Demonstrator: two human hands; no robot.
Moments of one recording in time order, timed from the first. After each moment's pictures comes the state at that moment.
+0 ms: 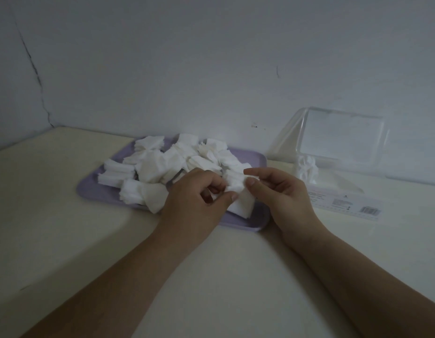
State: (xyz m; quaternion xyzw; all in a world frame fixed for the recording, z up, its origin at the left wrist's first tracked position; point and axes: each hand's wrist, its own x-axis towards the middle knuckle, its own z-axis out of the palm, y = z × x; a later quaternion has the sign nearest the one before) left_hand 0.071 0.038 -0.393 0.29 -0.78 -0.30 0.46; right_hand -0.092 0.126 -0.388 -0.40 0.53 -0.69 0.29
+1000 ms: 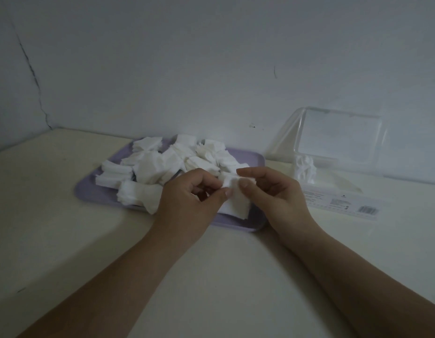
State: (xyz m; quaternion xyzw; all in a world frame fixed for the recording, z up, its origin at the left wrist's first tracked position) left_hand 0.073 0.041 -0.390 0.28 -0.73 -0.38 0.49; right_hand -0.088 0.130 -0.386 -0.46 0.53 -0.67 0.26
